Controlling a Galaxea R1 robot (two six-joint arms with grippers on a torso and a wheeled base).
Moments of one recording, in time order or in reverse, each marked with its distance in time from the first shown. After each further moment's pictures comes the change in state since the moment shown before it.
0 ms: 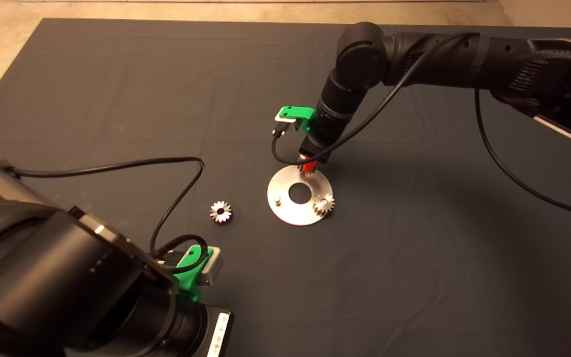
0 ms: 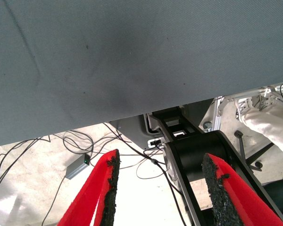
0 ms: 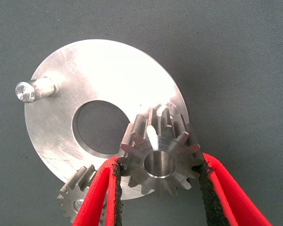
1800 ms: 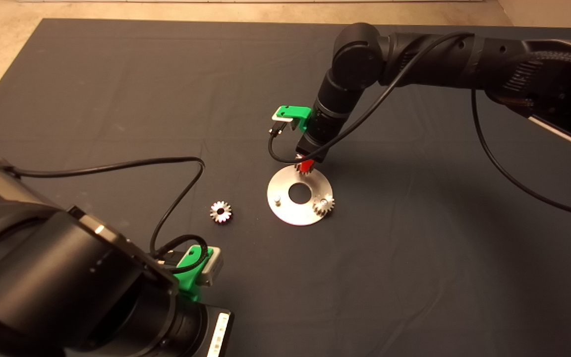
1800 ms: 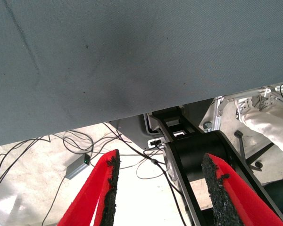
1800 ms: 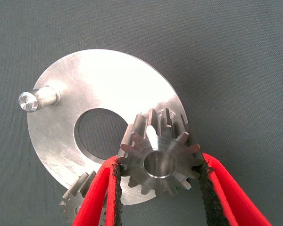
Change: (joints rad) left arm 0.000 0.000 0.000 0.000 0.000 0.000; right arm -0.001 0.013 -0.024 0.001 0.009 0.000
